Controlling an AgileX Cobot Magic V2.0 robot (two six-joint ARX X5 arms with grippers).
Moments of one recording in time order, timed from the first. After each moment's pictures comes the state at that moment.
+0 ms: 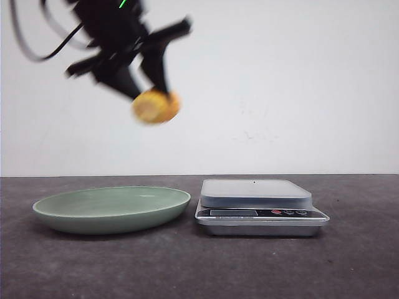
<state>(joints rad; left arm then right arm) -0.66 1.54 1.27 -0.42 -0.08 -0.35 0.07 0.71 0.97 -0.55 -0.18 0.19</state>
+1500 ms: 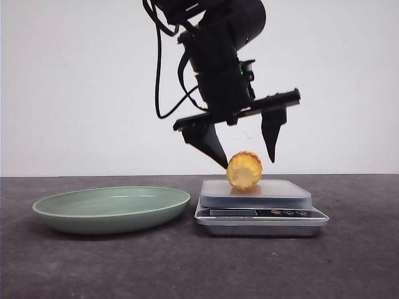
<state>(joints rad) -0.82 2.03 1.66 -0.49 -0.13 -0.42 0.07 0.71 0.97 -0.62 -0.18 0.17</state>
